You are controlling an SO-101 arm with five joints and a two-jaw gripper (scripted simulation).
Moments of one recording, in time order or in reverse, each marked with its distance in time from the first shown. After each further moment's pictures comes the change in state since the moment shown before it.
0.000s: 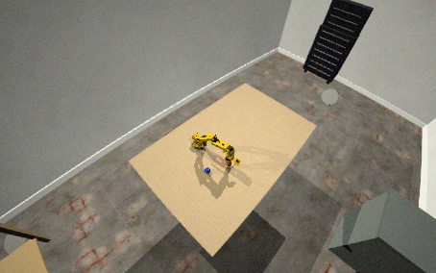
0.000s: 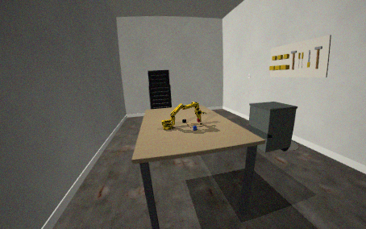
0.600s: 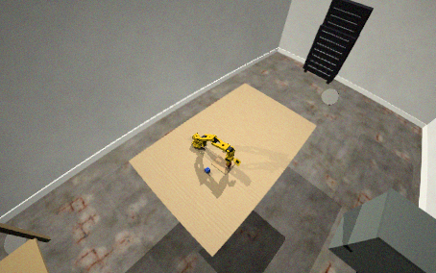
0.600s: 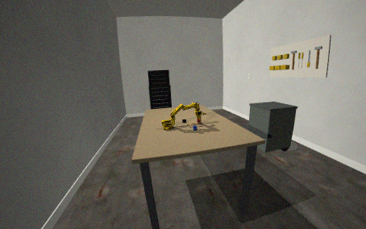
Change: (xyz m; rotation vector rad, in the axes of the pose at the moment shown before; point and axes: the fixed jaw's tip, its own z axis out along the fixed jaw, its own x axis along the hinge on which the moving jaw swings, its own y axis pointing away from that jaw) arm 0.001 0.000 0.006 -0.002 0.018 0.000
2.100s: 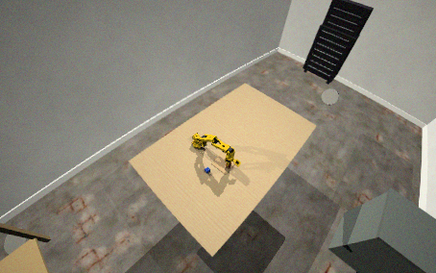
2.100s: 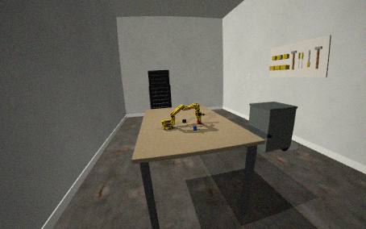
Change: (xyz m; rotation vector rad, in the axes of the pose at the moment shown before) arm 0.002 0.000 0.009 -0.003 0.023 0.000
